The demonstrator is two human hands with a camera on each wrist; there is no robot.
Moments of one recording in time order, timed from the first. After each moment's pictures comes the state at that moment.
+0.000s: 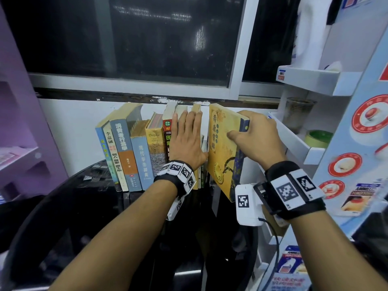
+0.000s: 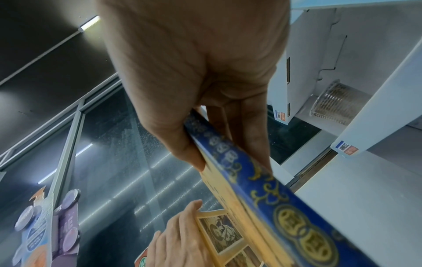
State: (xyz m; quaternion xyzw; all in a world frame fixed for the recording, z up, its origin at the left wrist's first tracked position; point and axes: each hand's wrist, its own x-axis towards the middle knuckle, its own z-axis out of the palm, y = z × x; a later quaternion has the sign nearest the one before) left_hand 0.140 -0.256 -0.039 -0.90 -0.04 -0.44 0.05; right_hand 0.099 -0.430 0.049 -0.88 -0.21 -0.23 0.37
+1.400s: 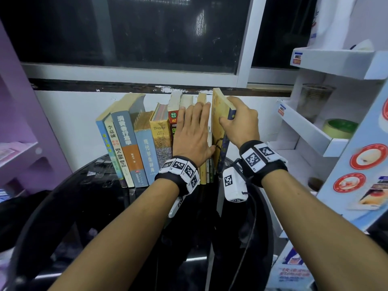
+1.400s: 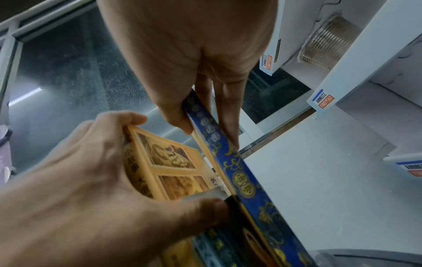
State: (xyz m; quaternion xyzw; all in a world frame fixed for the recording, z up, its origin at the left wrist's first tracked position) left_hand 0.139 -0.244 -0.044 -0.90 -0.02 -0.44 0.07; right_hand 0.164 -0.367 0.012 -0.85 -0.17 -0.26 0.43
